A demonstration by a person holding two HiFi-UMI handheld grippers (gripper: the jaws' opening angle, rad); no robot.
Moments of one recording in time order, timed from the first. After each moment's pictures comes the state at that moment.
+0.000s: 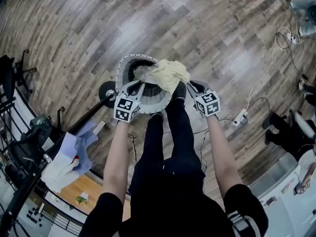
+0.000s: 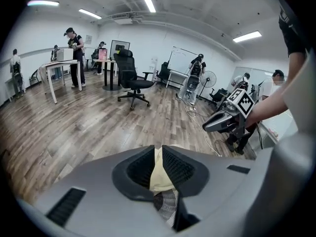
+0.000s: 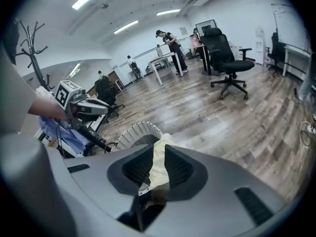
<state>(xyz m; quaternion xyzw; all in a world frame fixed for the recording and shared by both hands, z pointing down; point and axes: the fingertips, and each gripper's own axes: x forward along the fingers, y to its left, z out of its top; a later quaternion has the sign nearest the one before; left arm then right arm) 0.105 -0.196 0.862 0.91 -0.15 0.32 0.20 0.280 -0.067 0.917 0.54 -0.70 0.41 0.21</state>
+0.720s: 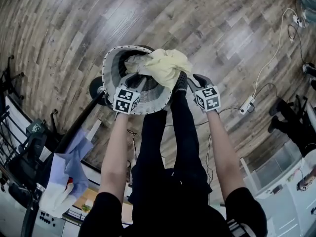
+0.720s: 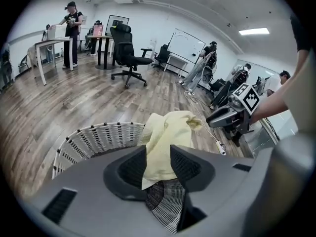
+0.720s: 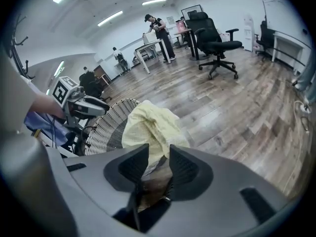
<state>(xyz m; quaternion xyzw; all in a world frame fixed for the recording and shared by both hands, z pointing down) 0.115 -0.182 1.031 0.88 -0.11 0.39 0.23 0.286 -0.032 1.065 0.57 -0.64 0.46 0.23</state>
